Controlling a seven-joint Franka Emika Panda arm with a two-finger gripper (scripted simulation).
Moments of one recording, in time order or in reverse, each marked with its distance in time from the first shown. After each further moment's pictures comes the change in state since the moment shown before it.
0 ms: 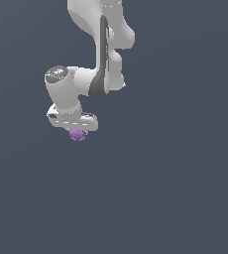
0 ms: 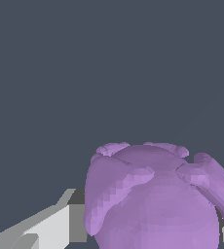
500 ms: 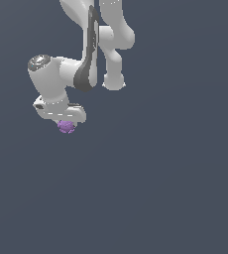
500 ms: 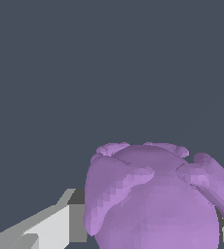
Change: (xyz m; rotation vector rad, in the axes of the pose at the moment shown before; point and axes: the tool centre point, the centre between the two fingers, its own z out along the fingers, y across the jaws) arm -0.021 0.056 -0.022 0.000 0.000 0.001
